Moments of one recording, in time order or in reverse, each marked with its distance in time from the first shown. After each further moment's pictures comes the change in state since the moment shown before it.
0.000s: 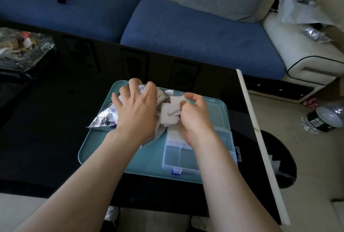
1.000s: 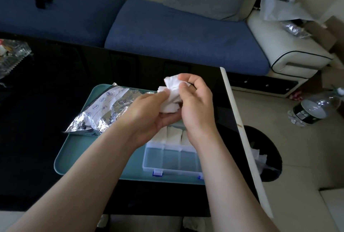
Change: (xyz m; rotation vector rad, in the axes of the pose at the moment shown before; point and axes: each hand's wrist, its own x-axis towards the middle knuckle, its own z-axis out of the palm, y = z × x) left_hand -0.001 0.078 -0.027 -1.815 -0.578 -0.457; right_hand -0.016 -0.033 -0.054 0.012 -0.060 -0.430
